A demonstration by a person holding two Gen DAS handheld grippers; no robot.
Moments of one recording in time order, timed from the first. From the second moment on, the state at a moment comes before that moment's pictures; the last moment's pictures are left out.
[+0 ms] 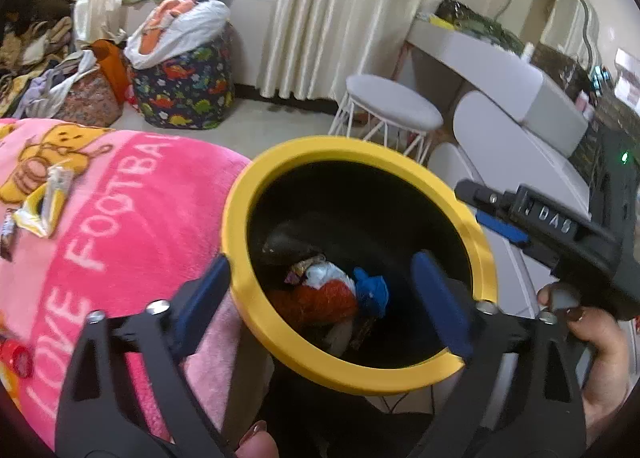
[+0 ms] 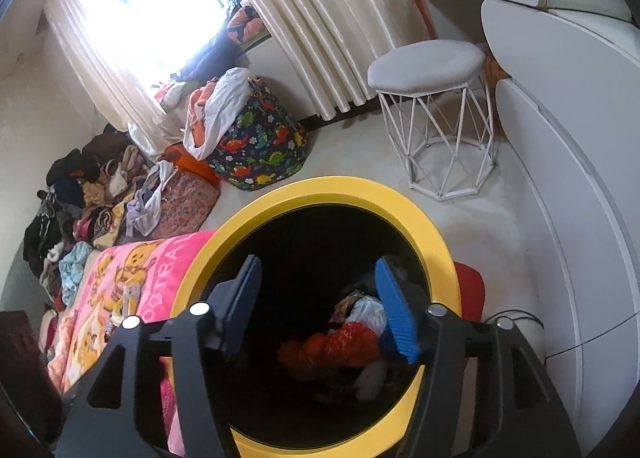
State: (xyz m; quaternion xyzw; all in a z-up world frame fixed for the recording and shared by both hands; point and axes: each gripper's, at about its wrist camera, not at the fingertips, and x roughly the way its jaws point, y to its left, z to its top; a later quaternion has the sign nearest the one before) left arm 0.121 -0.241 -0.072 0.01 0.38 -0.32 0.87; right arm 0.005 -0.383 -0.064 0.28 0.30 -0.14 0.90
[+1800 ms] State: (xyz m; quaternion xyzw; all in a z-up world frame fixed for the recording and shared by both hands) left arm 0.110 -0.080 -0.031 -0.04 0.31 -0.16 0.94; right arm 0.042 -0.250 -0.027 0.15 0.30 -0.03 0.94
